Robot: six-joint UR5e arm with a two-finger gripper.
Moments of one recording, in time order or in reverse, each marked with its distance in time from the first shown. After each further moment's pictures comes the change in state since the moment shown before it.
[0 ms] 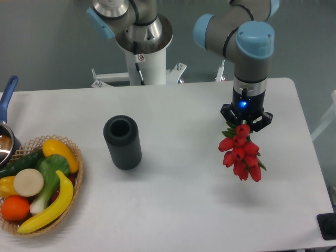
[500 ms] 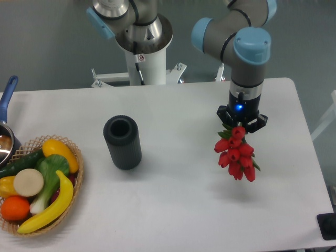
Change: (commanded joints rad) arm -0.003 -0.003 -0.061 0.003 0.023 0.000
